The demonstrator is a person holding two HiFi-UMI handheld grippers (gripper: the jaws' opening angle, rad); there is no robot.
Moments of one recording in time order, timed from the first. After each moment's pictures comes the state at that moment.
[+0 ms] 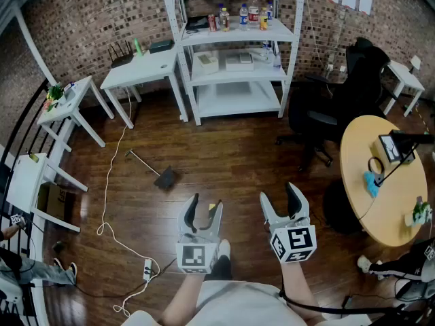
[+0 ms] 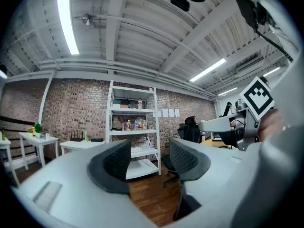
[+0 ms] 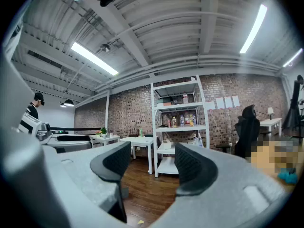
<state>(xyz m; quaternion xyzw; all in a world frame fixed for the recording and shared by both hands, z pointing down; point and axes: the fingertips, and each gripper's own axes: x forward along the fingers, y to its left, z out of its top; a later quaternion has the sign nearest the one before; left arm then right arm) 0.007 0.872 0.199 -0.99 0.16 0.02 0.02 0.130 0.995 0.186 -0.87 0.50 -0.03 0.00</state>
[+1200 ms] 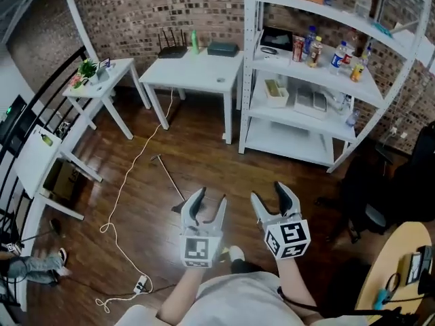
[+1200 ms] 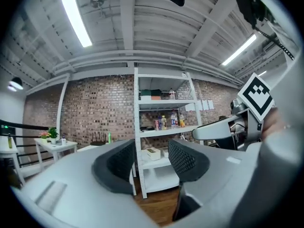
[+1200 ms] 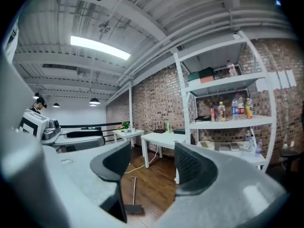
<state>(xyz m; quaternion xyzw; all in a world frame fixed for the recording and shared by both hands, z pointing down) 0.217 0.465 0.204 -0.96 0.27 -0.01 0.03 0.333 0.530 0.211 -0.76 0.65 -0.08 -0.02</state>
